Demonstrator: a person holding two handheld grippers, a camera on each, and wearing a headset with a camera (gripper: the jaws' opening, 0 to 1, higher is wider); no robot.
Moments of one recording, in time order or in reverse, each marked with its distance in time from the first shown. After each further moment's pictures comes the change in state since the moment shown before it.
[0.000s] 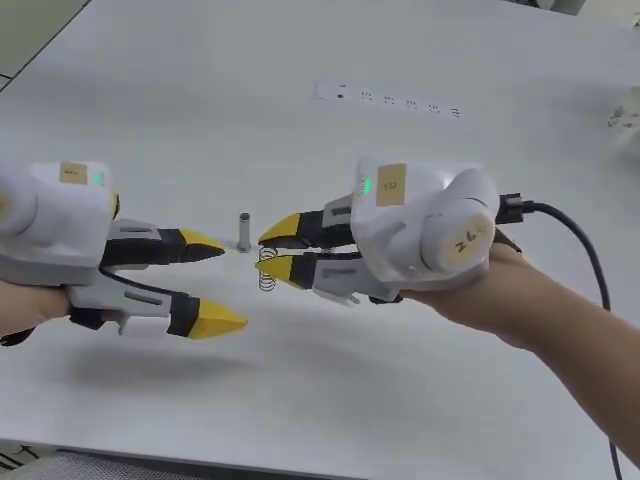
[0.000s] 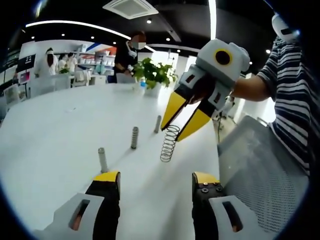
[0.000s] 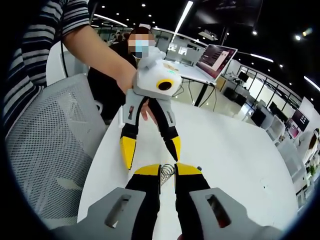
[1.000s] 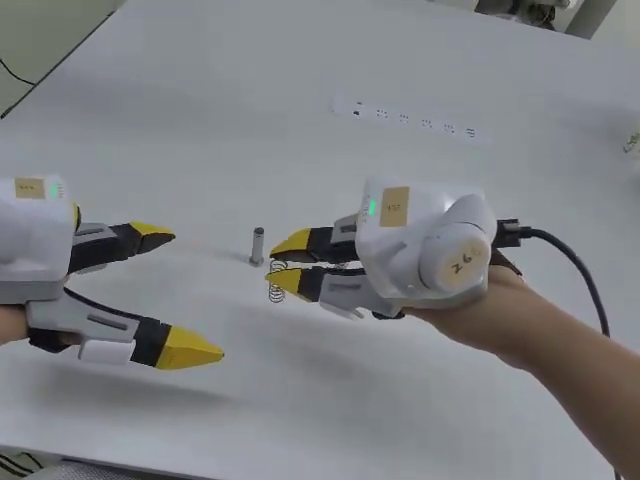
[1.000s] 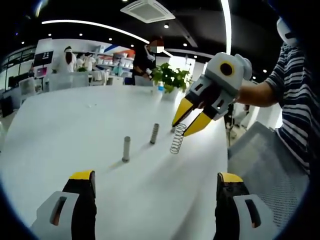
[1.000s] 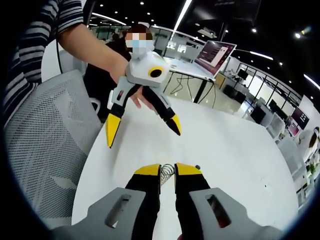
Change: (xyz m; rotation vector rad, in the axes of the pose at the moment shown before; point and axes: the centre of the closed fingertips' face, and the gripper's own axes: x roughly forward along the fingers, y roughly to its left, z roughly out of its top) left arm -0.032 0.022 -0.012 -0.076 -0.041 0.123; right arm 0.014 -0.007 -0.008 0.009 0.019 -0.003
